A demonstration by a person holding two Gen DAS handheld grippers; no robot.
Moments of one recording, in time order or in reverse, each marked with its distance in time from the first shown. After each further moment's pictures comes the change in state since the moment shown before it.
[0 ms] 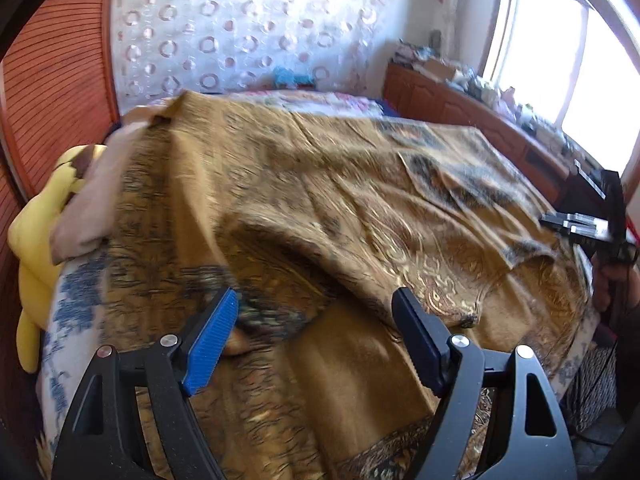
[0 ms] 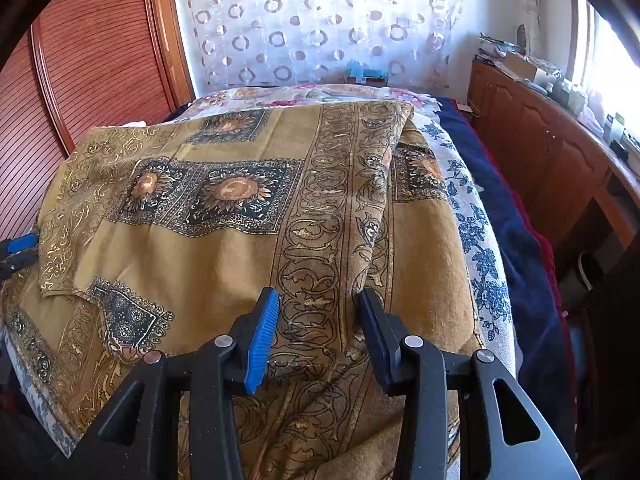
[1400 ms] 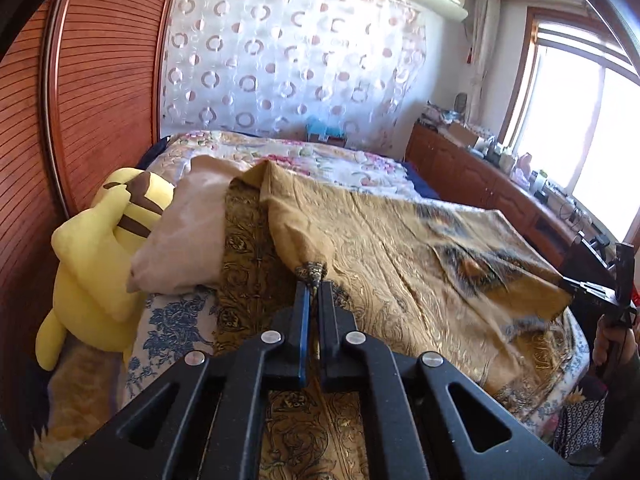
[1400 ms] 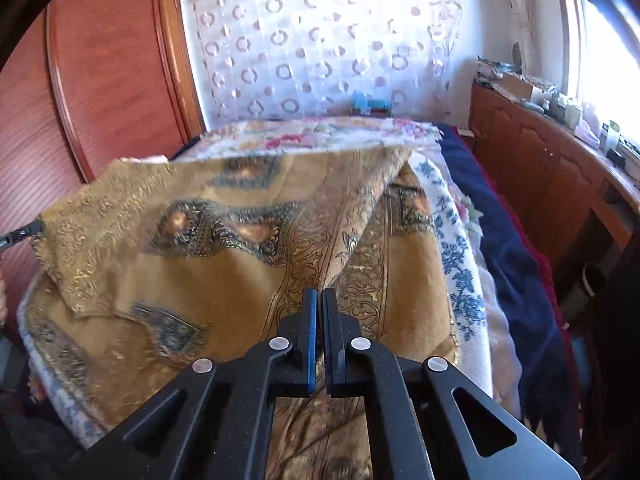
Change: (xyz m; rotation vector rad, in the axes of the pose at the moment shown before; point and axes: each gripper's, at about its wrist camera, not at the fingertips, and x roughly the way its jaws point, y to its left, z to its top) left arm -0.058 0.058 0.019 -0.113 -0.177 0.018; right arm -0.060 -0.003 -0.006 0.005 -0.129 0.043
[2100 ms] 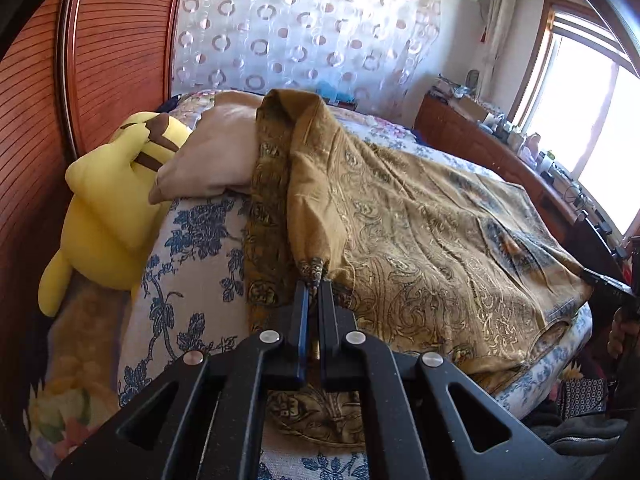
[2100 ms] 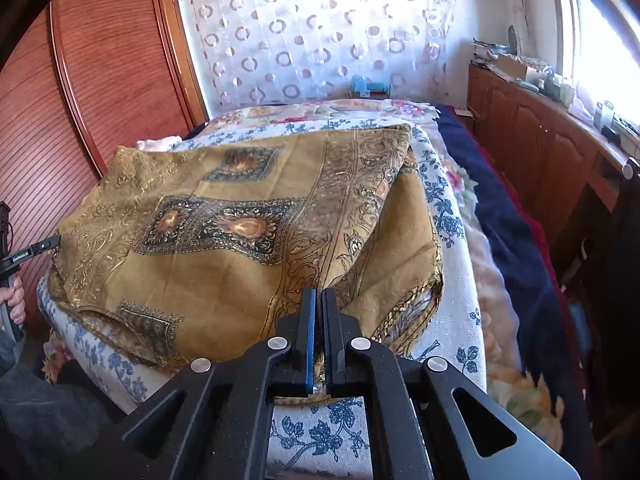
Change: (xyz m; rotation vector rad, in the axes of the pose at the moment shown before) left arm -0.001 0.023 -0.051 -0.036 0.131 0.023; right arm -0.018 -0.002 -0.022 0.029 0.080 0.021
